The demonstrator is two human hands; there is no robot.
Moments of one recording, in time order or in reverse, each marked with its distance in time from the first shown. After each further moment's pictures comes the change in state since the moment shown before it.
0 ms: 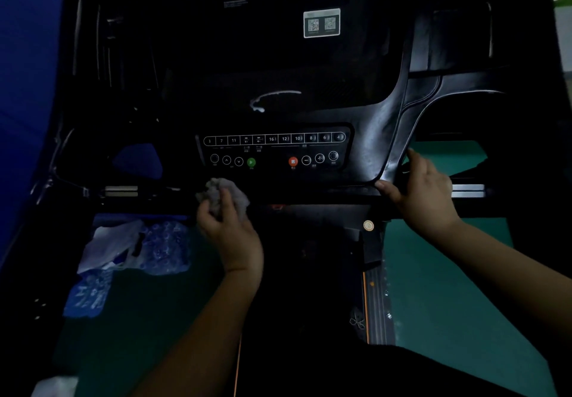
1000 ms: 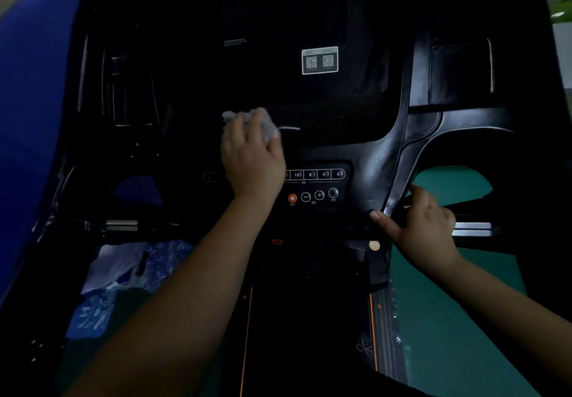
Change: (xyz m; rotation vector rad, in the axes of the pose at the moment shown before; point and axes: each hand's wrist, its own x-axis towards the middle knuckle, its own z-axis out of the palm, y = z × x) left_hand 0.124 0.119 0.044 0.220 -0.150 0.324; right_hand 0.005 -0.005 0.004 0.054 -0.008 0.079
